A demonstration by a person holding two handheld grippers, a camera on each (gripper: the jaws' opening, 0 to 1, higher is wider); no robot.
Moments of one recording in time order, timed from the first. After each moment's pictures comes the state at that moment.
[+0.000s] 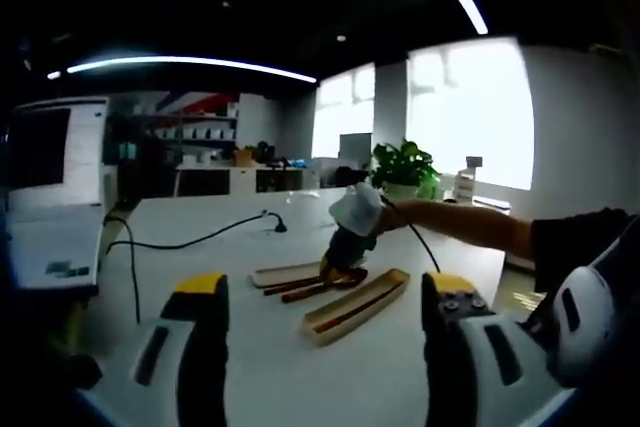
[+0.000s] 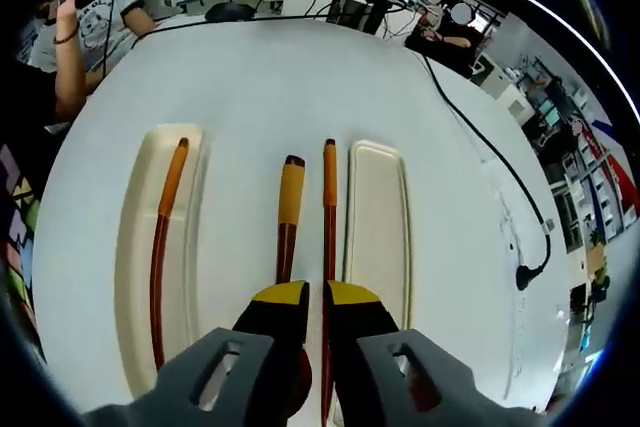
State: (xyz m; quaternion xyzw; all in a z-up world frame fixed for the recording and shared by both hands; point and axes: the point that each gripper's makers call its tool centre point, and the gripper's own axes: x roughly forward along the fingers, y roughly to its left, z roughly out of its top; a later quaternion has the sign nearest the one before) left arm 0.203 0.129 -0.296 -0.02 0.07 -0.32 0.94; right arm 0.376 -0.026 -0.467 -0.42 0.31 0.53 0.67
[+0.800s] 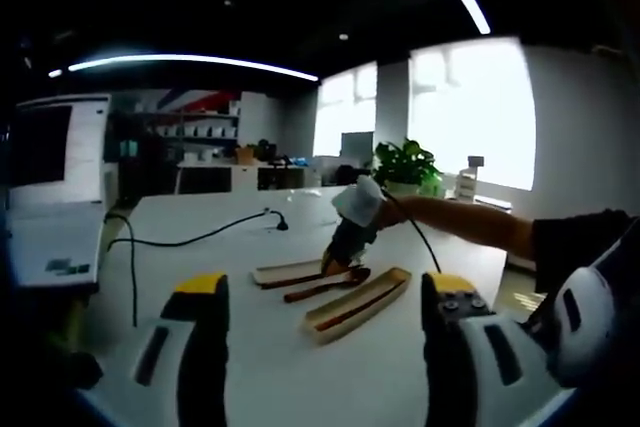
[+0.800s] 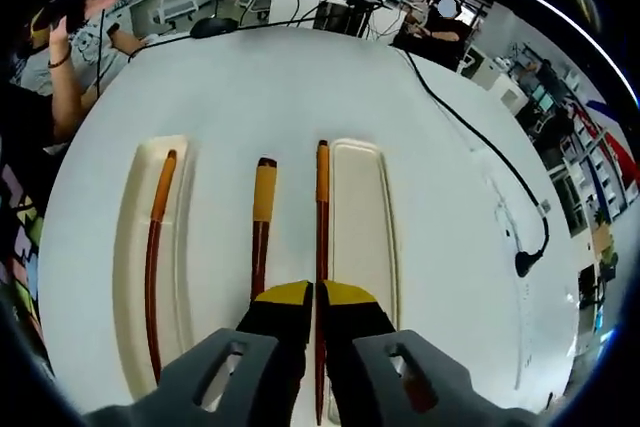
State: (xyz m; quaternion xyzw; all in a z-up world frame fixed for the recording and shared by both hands) left arm 0.206 0.133 -0.299 -0.02 0.08 -0.32 0.95; right arm 0.388 -0.036 -0.462 -0.38 0.32 0.52 0.69
